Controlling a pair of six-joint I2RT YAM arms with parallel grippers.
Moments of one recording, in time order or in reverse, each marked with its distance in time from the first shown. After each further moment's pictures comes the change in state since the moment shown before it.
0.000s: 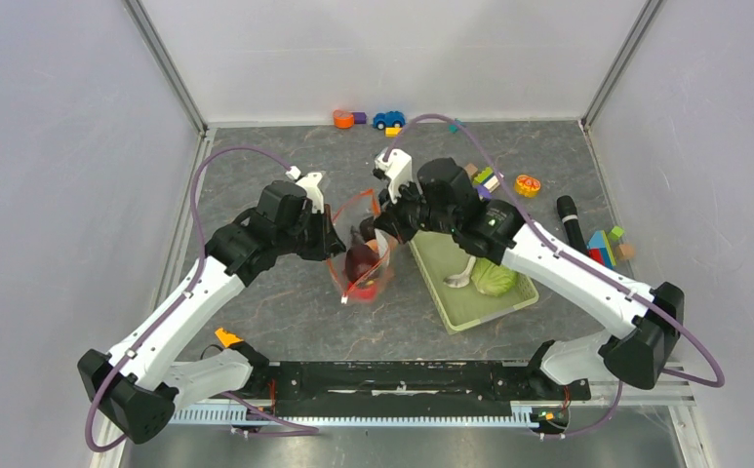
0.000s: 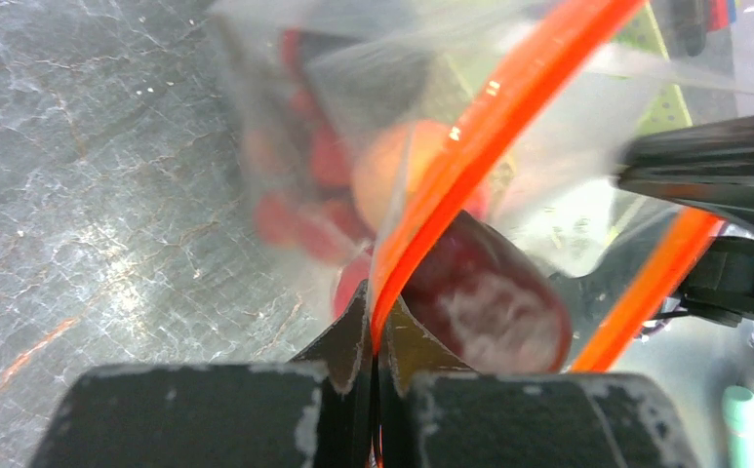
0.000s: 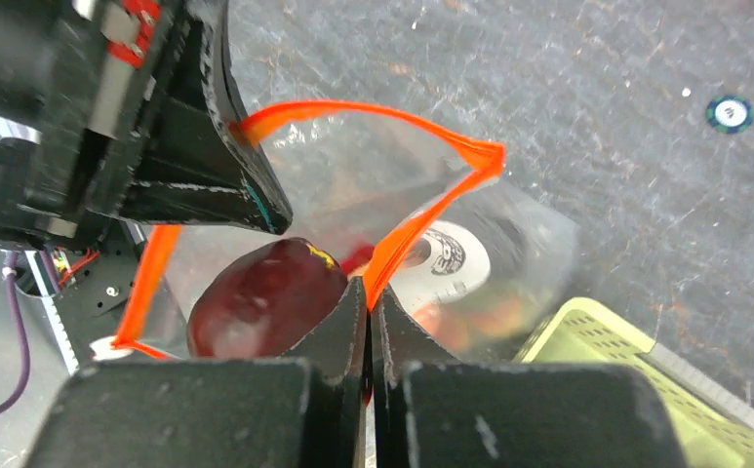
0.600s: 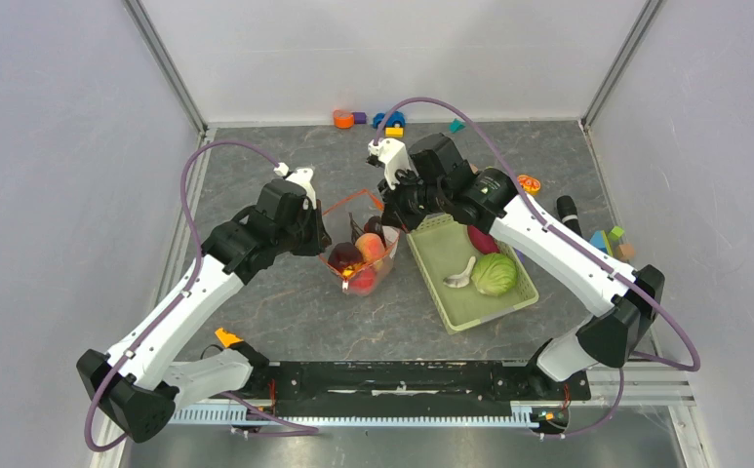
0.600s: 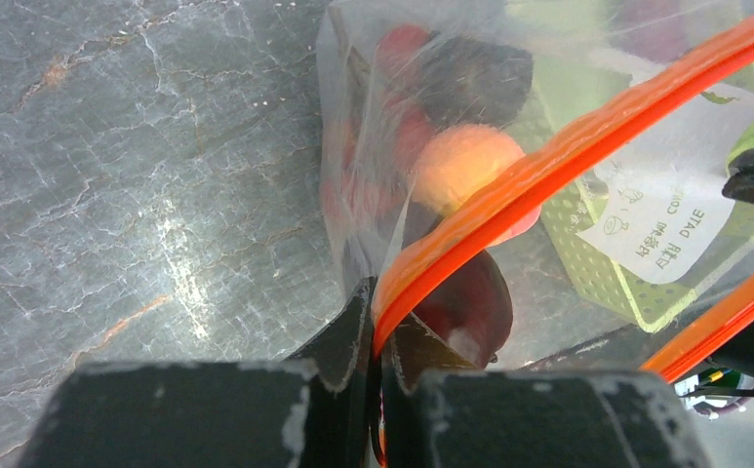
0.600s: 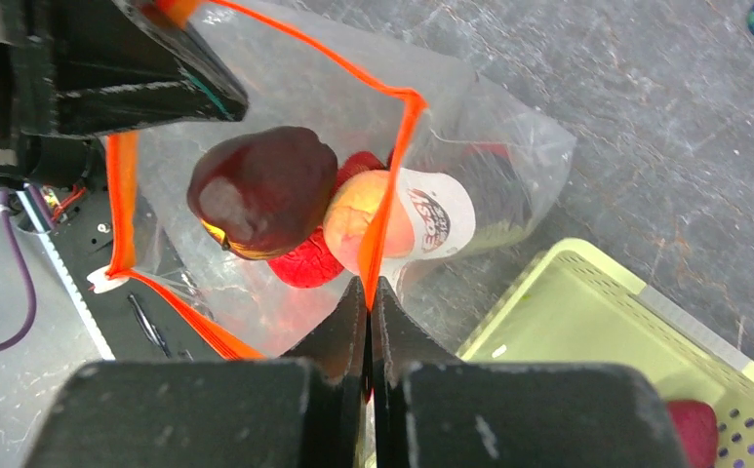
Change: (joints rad) left arm 0.000 -0.004 0.034 -0.057 -0.208 0.001; right arm -0.072 0.147 0.282 -0.343 -0.074 -0.052
